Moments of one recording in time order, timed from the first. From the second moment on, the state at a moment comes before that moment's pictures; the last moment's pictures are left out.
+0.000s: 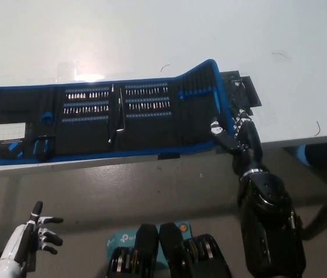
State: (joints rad) left_arm 0.01 0.26 0.08 -0.01 -0.01 0.32 -0.09; right_arm -0.52 0.21 -0.14 0.26 0.02 0.38 -0.15
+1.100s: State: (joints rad) left_arm 0.00 0.27 0.06 -0.01 -0.01 0.34 -0.11; right_arm -0.54 0.14 0.02 0.35 -0.05 0.19 -0.18
